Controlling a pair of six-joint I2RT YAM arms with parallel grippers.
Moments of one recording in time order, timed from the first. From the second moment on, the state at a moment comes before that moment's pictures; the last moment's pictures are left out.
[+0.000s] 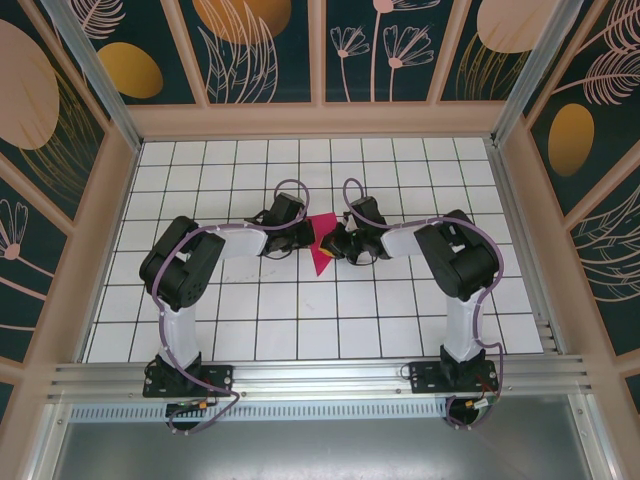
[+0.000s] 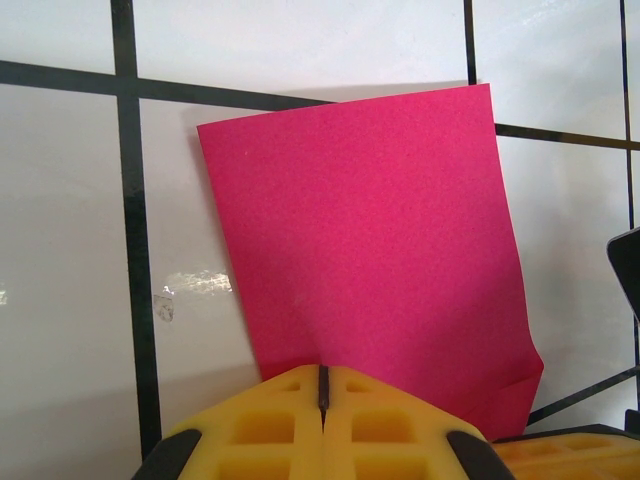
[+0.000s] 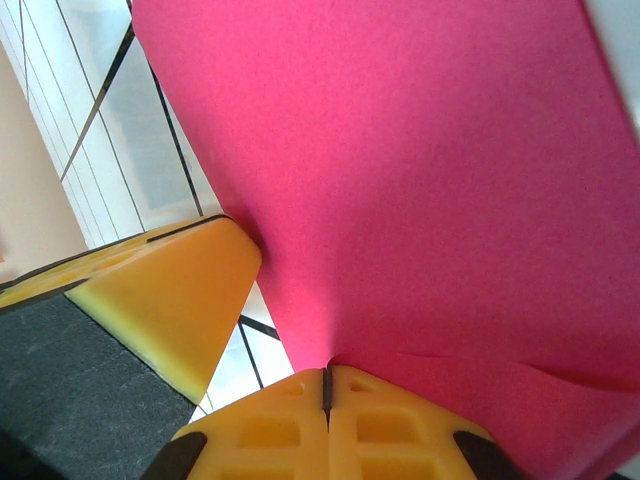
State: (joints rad) left arm -0.58 1.96 1.06 0.02 0.17 -0.73; right arm 0.55 1.97 0.96 0.18 -0.58 1.07
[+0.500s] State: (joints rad) left arm -0.58 1.84 1.06 -0.07 0.02 -0.78; right arm 0.55 1.97 0.97 0.19 -0.60 1.05
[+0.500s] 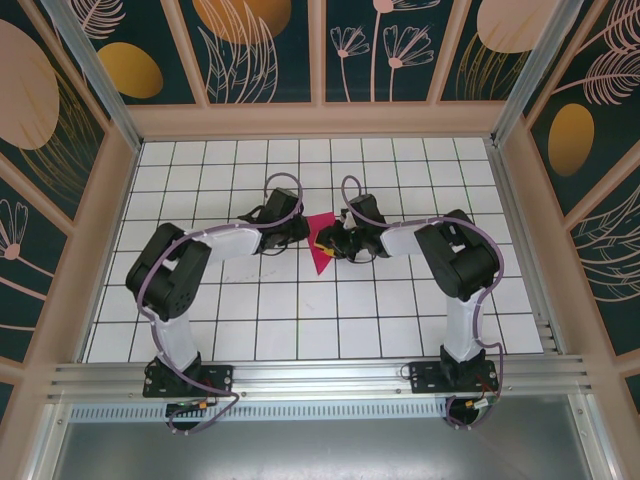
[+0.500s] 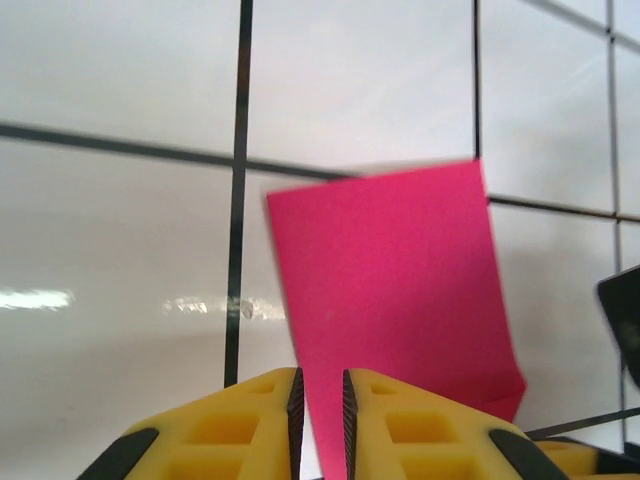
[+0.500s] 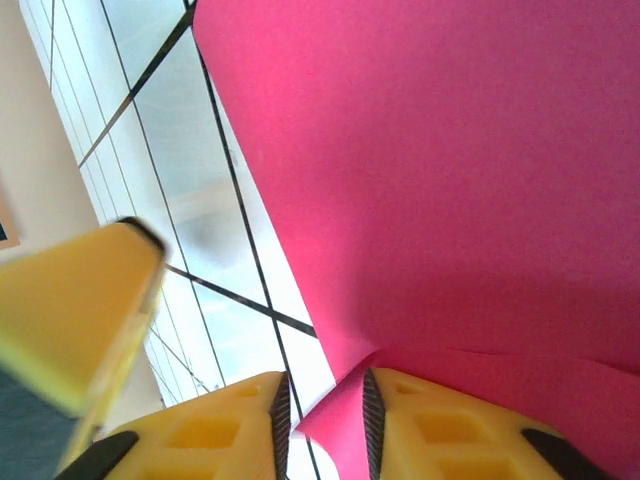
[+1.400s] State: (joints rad) left arm -0.57 1.82 0.93 0.11 0.29 -0.84; right arm 0.55 1.98 0.98 0.17 -0.57 1.04
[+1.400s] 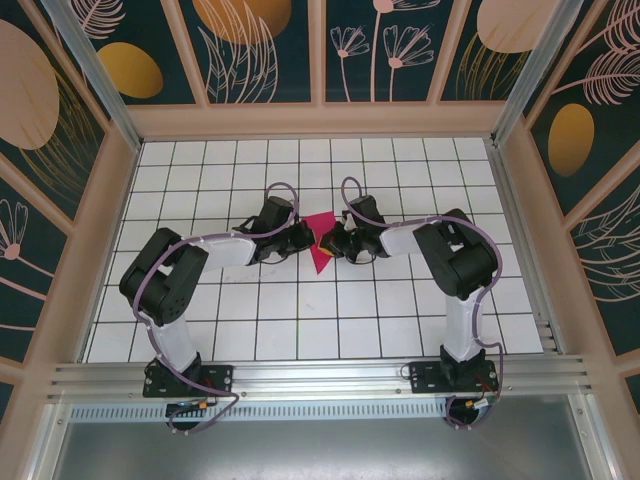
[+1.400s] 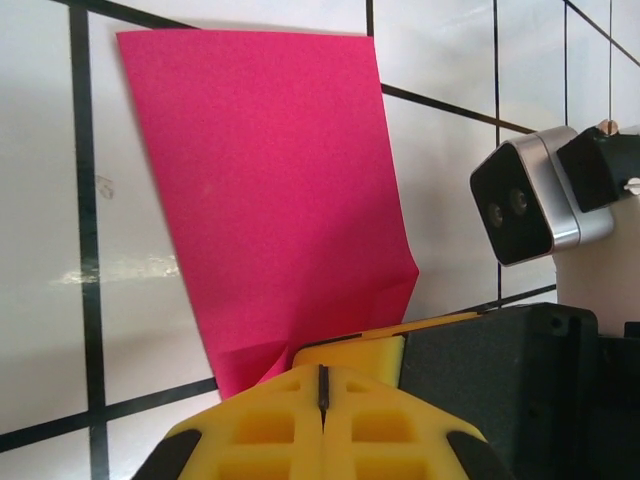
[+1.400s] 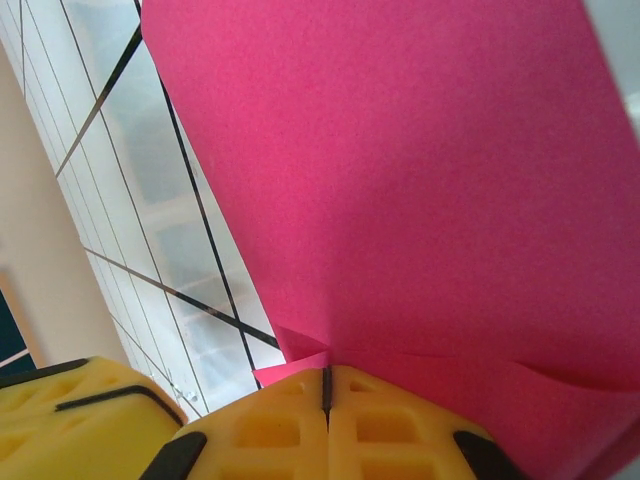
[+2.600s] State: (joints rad) left arm -0.60 1.92 1.01 0.02 0.21 -0.82; right arm 0.52 1.87 0.86 0.20 -0.66 0.89
